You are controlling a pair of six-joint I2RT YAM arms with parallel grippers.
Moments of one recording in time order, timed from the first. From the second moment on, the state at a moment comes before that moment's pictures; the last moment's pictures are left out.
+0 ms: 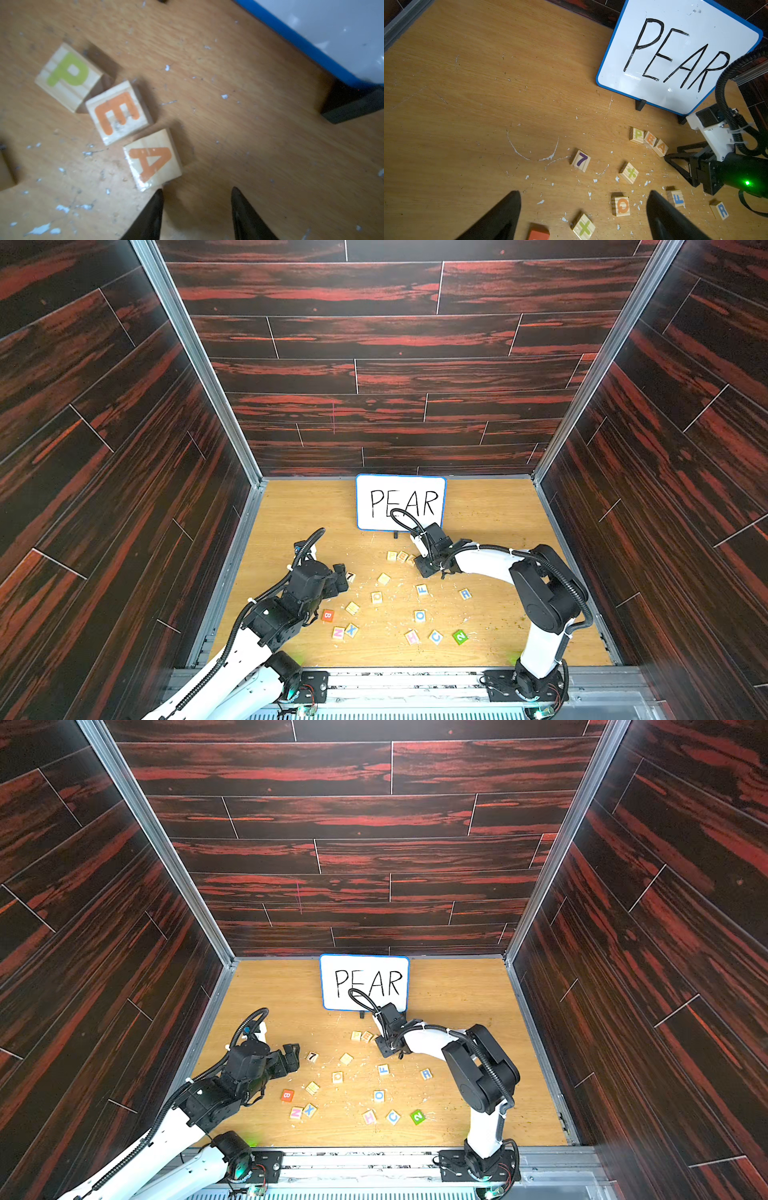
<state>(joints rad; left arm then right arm) -0.60 0.73 0.63 -0.59 -0.33 -0.68 0.66 1.85 1.07 -0.31 0.09 0.05</state>
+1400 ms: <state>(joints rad) -0.59 0.61 0.63 -0.78 -0.50 -0.74 1.07 1.72 1.23 -0.44 0.26 0.55</state>
